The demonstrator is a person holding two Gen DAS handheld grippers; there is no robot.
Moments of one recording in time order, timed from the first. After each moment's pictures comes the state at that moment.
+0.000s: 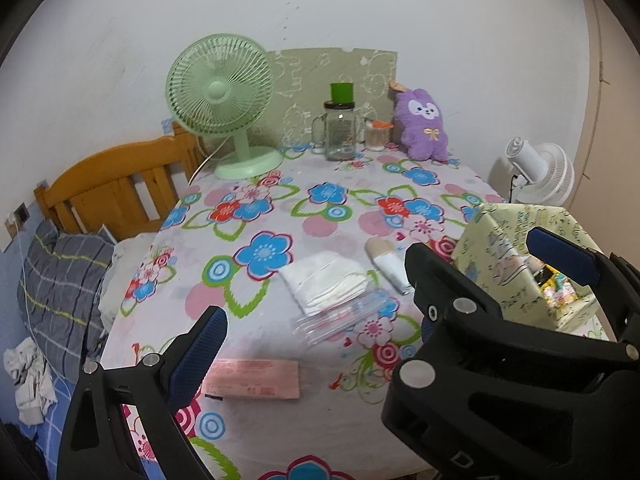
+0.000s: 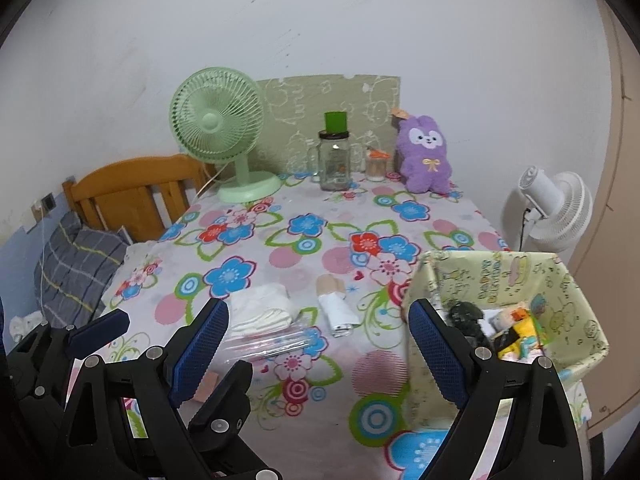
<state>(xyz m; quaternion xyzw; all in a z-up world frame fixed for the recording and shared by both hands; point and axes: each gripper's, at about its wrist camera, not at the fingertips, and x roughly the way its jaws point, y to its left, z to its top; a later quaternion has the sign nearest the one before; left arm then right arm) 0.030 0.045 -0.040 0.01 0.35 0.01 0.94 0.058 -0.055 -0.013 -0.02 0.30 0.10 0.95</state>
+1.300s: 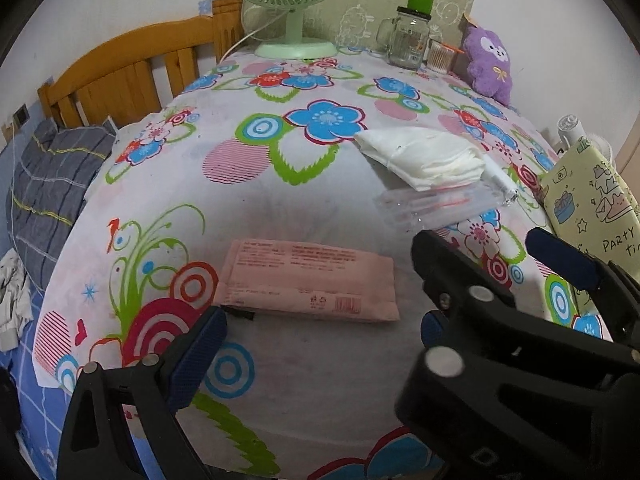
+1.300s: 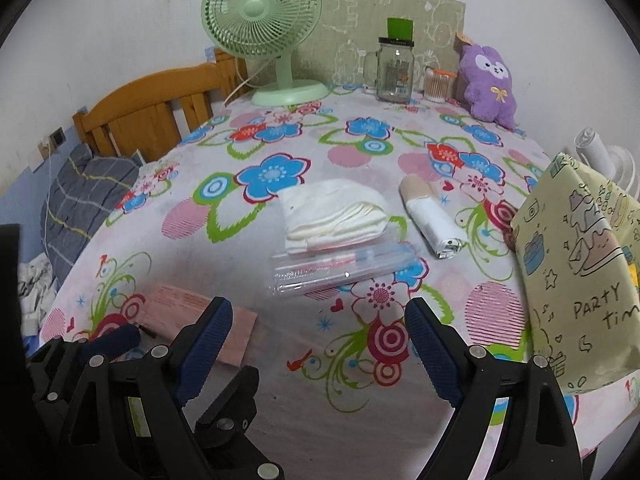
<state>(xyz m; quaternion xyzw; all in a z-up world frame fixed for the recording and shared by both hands) 0.040 0.109 -0.140 -0.07 0.47 0.04 0.88 0.084 0.014 -0.111 -0.05 0.41 0.14 0.90</state>
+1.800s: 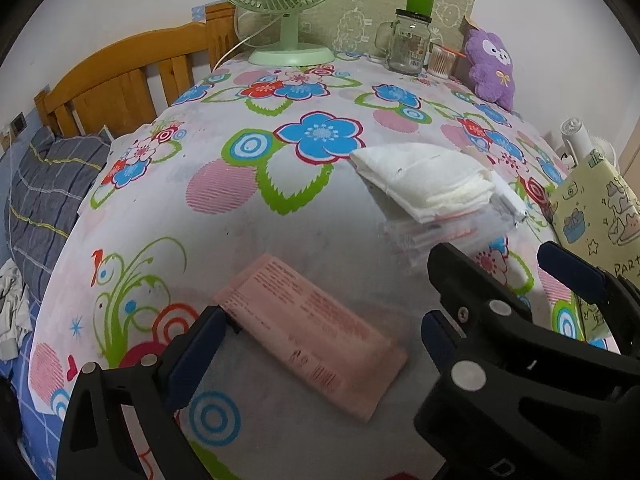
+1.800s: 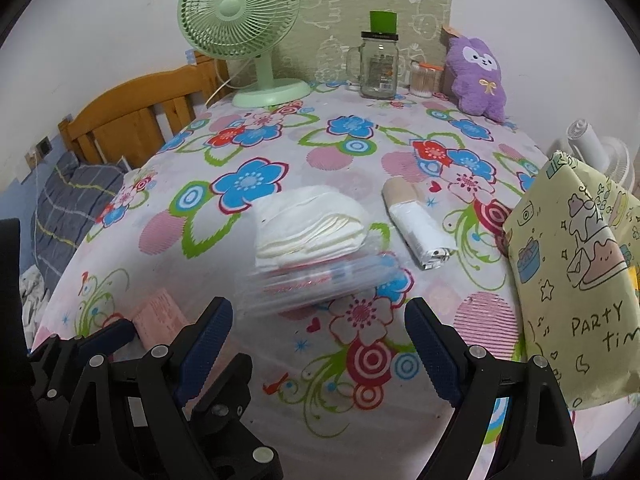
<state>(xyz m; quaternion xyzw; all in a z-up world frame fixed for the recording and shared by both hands) 0.065 0.107 -0.140 -0.07 0.46 0.04 0.88 0.104 0.006 -0.111 -0.04 0.41 0.12 0.90</state>
